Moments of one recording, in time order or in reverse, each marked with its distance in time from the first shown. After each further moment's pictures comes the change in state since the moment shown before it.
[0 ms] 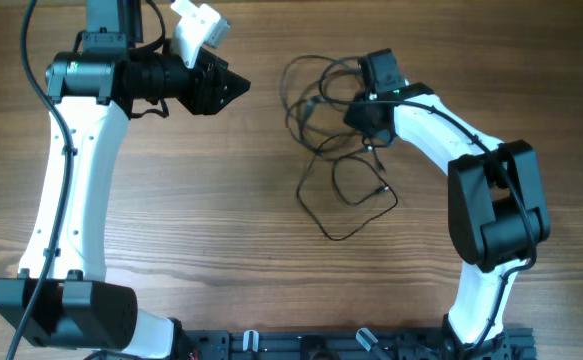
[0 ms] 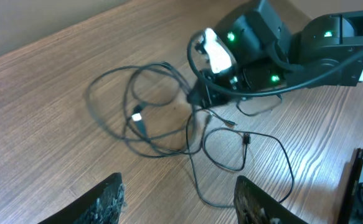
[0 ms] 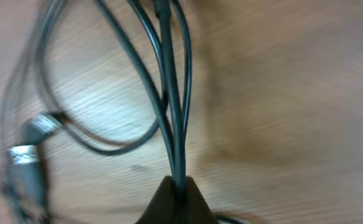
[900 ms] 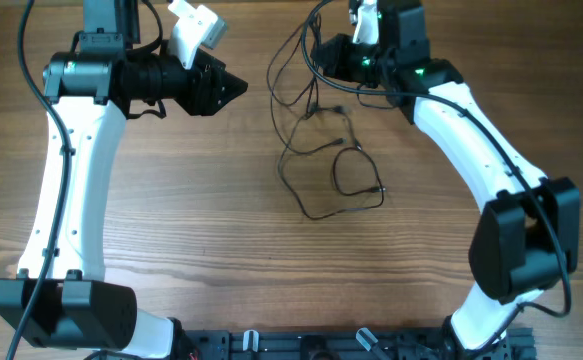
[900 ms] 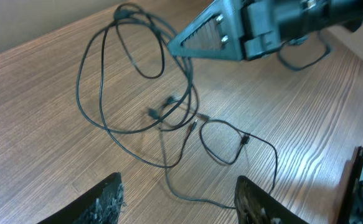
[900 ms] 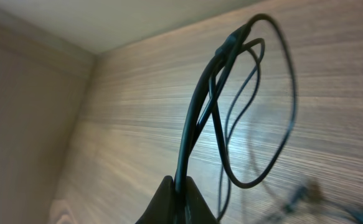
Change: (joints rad) left arm 0.010 0.000 0.000 -0.015 0.000 0.014; right arm 0.000 -0.179 0.132 0.185 -0.492 -0.183
